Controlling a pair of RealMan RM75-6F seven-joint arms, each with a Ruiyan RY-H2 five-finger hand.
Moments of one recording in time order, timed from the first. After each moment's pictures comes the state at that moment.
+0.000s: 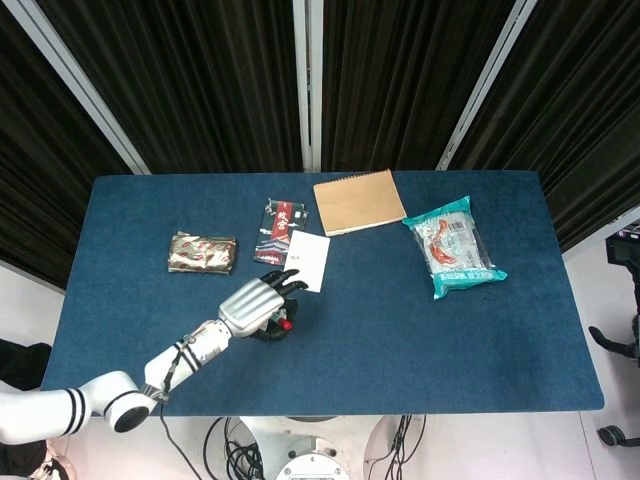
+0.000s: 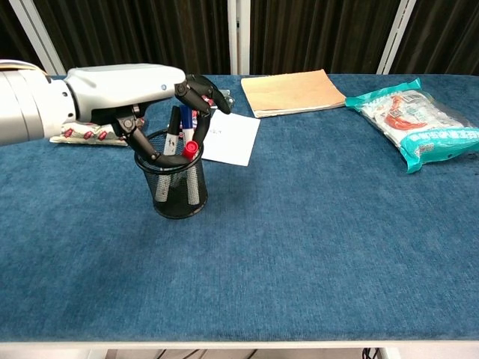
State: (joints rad) left arm -0.84 -1.42 -0.09 -1.63 1.44 0.87 0.05; right arm 0.08 -1.04 0.17 -1.55 -1.28 1.39 0.13
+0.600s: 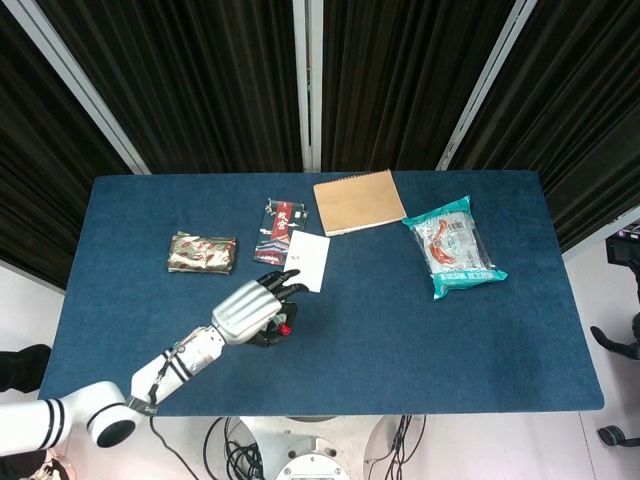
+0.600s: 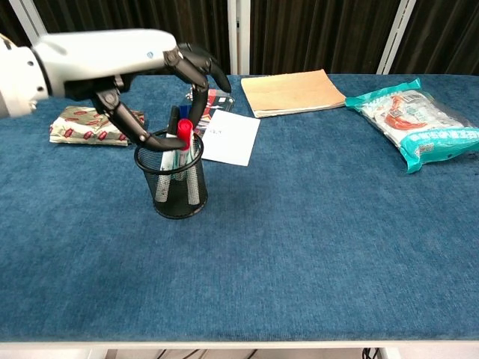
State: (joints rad) left arm -0.81 -1.31 -0.09 -1.80 1.46 0.94 0.11; right arm 0.07 -1.03 0.17 -1.57 -1.30 1.41 0.14
